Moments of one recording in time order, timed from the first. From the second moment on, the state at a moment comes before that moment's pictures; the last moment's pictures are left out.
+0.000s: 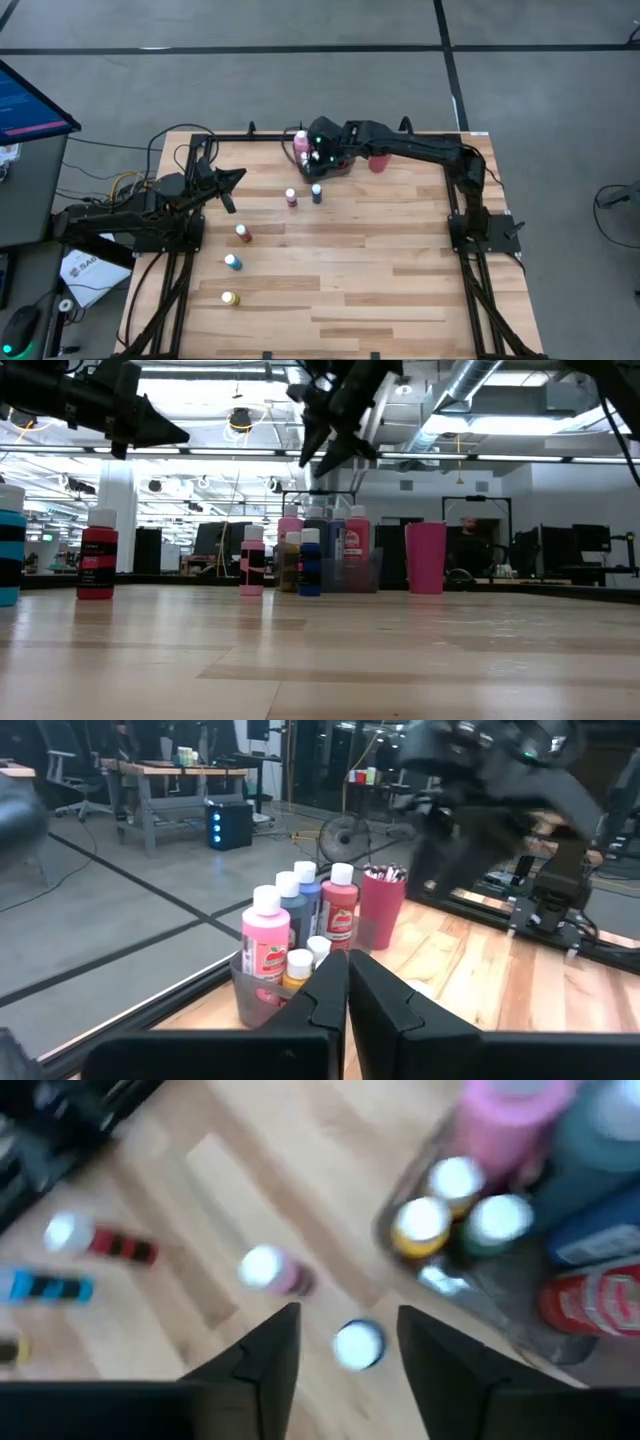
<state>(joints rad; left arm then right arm) 0.17 0.33 0.28 -0.02 -0.44 -0.13 -0.25 1.99 1.94 -0.92 0.03 0.48</state>
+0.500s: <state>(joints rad) 0.17 0.31 0.28 -0.01 -0.37 -0.13 -0.21 2.12 1.94 -1.01 0.12 0.45</state>
